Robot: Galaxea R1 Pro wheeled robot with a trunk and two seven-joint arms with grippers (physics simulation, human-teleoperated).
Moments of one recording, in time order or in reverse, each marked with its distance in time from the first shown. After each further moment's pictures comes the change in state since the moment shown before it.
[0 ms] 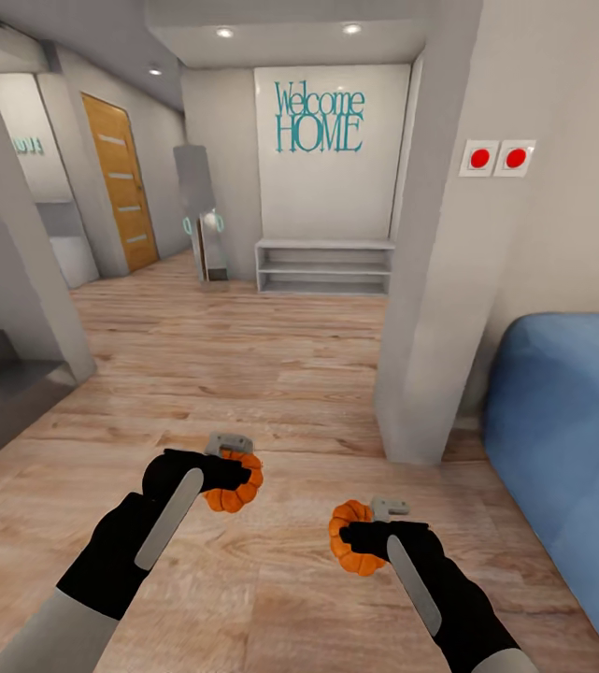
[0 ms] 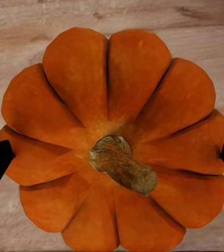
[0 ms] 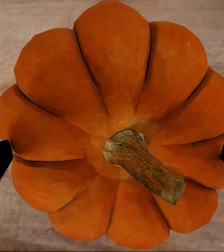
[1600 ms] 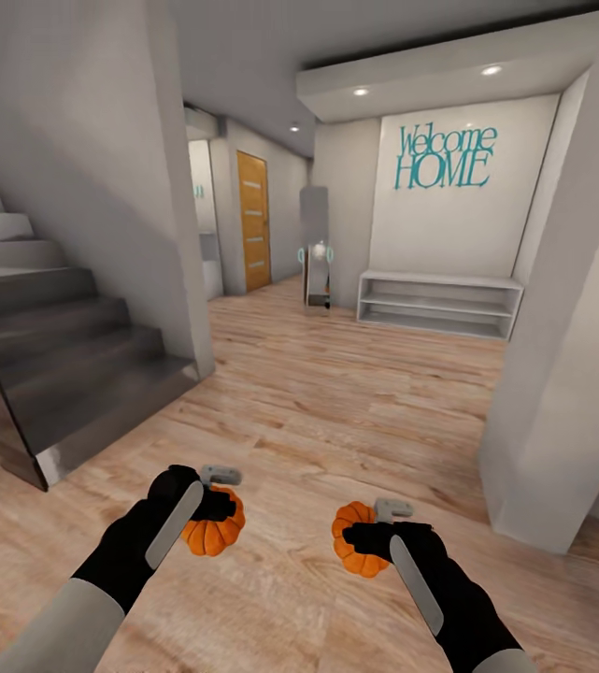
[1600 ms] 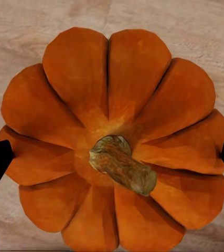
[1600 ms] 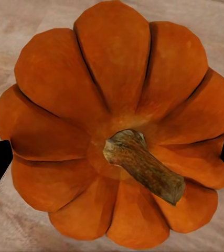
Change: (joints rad) left arm -0.026 0.000 0.013 0.293 0.007 0.000 0.000; right arm 0.000 -0.001 -0.021 0.011 0.002 -0.002 -0.001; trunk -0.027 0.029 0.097
